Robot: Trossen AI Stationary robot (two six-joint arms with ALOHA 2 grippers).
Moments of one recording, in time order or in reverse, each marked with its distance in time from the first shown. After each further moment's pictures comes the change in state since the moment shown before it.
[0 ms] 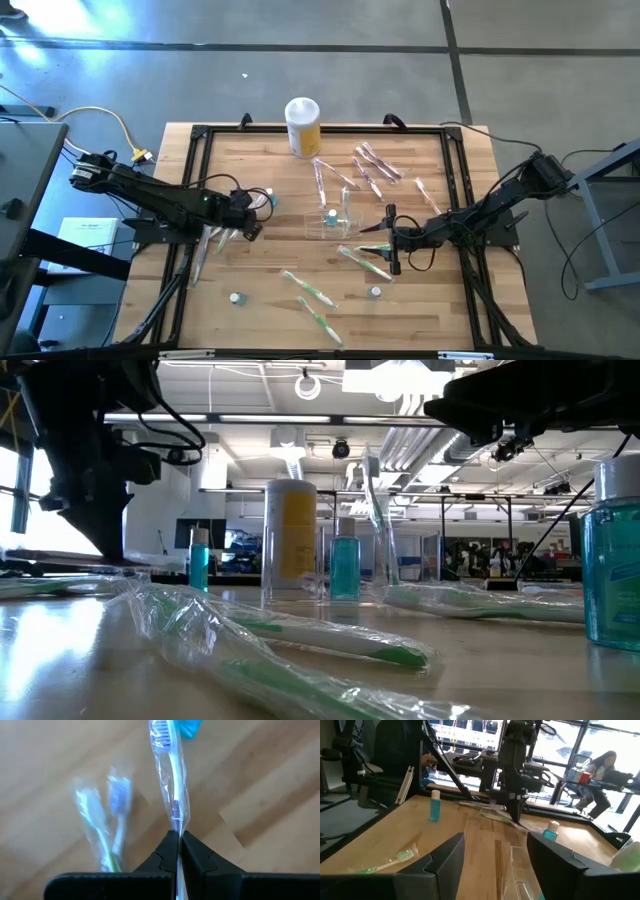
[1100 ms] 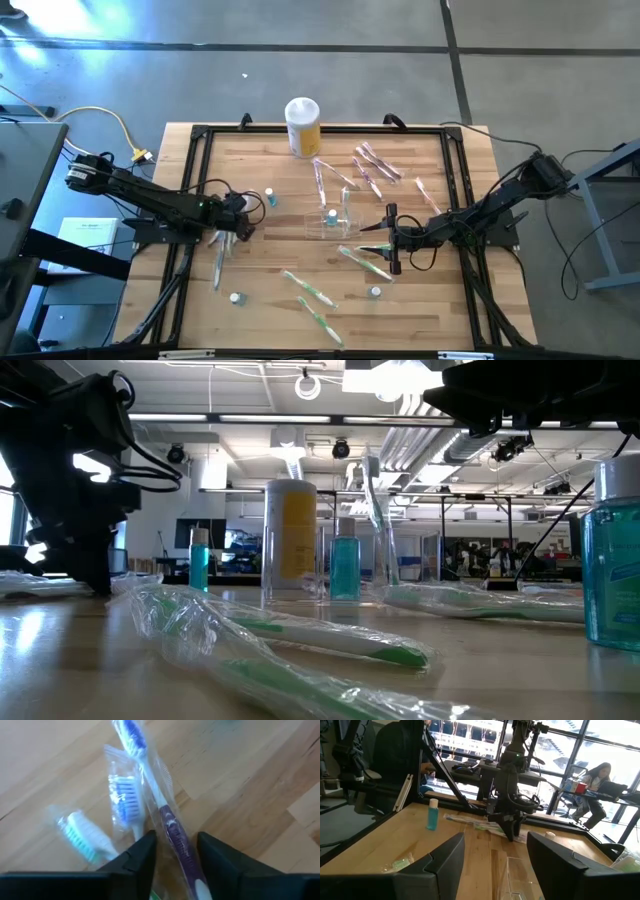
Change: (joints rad) left arm 0.001 -0.003 -0.264 0.211 -0.056 0.046; right arm 0.000 0.000 0.000 0.054 0.000 -0.051
